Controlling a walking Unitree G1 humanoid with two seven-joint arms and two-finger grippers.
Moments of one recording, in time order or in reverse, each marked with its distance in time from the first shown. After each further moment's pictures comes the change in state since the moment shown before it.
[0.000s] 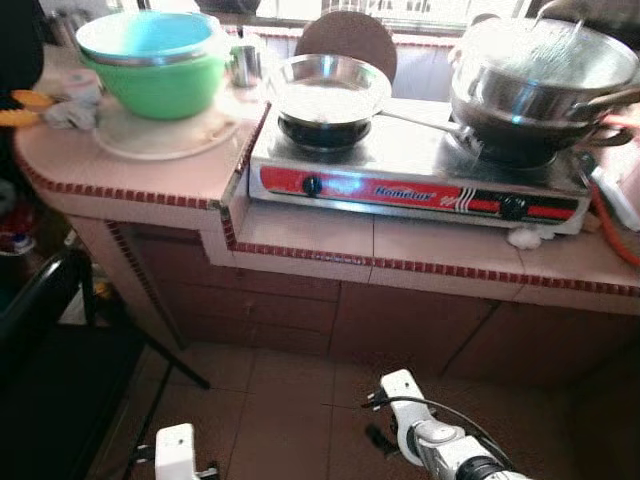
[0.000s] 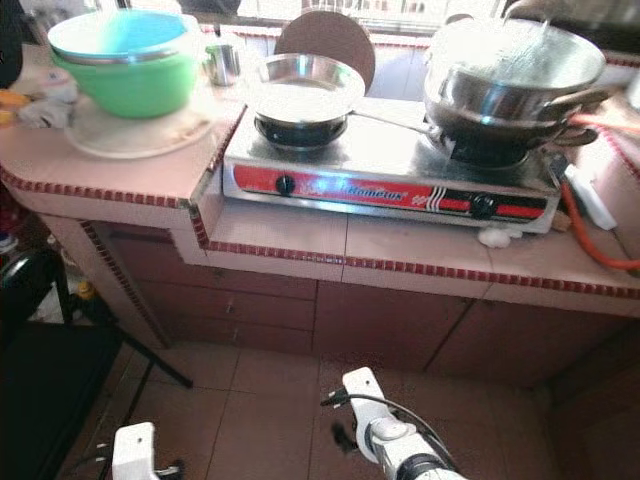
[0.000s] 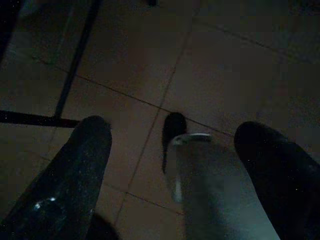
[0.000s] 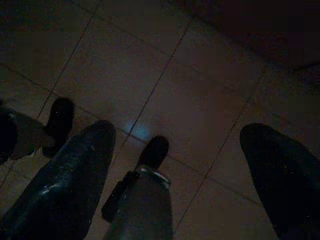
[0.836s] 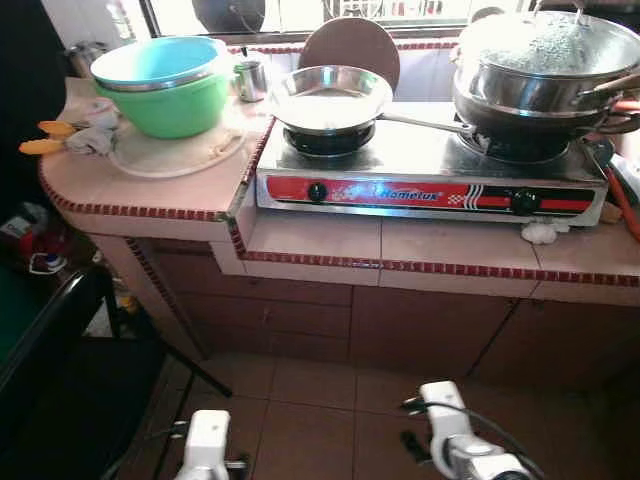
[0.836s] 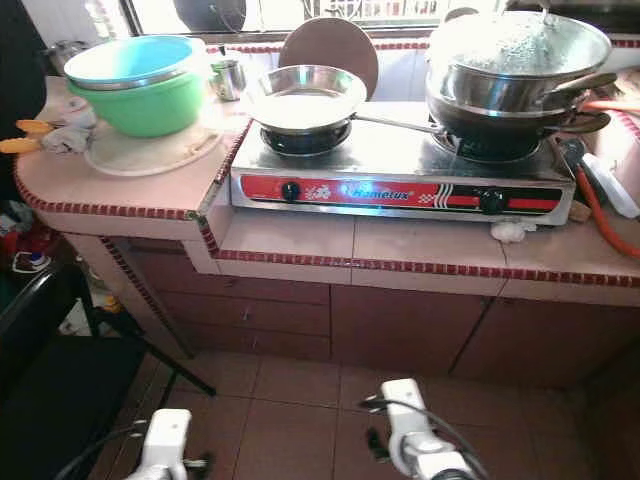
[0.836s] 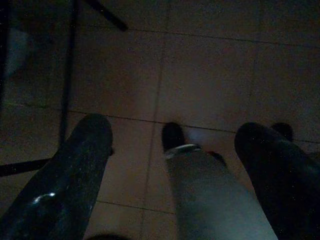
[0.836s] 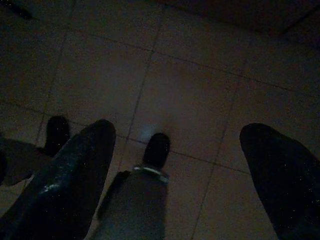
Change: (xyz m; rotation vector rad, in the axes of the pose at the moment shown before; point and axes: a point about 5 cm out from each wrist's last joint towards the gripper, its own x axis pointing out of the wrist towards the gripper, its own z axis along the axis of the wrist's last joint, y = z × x) left arm 0.000 -0.029 0.012 0.207 -0.017 -0.188; right arm -0.011 -0.043 -0.031 0.188 0.026 -0.150
